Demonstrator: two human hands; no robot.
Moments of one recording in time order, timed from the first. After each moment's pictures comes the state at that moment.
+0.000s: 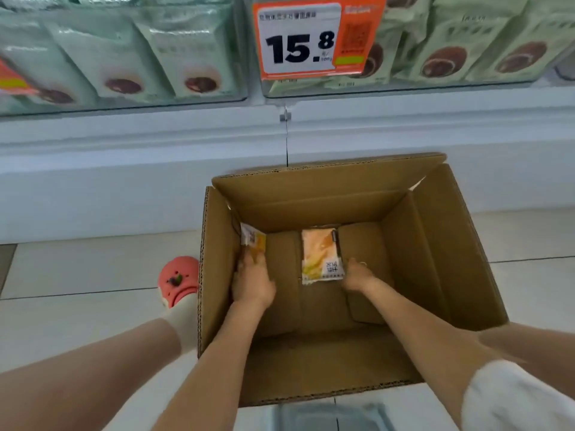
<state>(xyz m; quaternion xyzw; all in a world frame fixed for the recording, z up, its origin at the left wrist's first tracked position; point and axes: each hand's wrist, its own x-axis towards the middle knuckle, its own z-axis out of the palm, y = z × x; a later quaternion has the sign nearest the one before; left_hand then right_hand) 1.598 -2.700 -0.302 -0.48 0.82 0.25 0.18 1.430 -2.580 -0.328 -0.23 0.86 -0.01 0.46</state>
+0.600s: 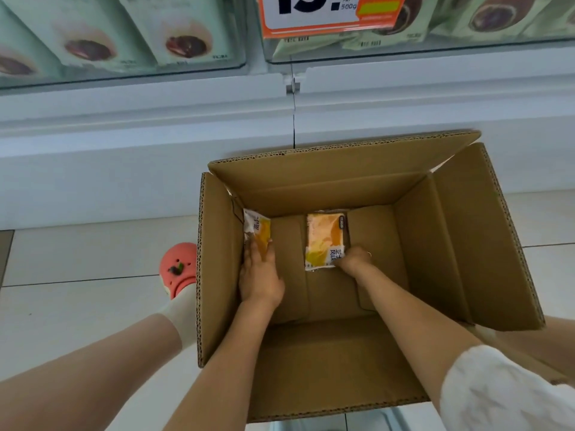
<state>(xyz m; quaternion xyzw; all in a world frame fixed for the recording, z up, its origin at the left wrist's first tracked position) 1.600 -2.691 -0.325 -0.48 0.82 0.24 0.22 1.437 -2.597 -0.384 -0.02 0.87 -0.17 0.46</state>
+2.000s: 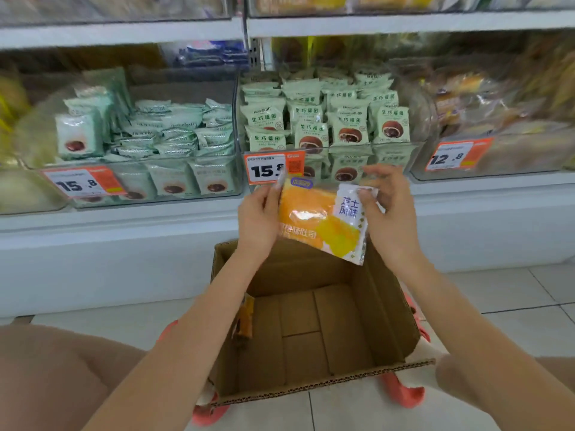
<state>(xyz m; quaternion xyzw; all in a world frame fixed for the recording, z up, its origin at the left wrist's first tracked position) 1.519 -2.699 -0.067 -0.32 0.73 0.49 -0.36 1.411 -2.544 -0.040 -0.36 0.69 -0.63 0.03</state>
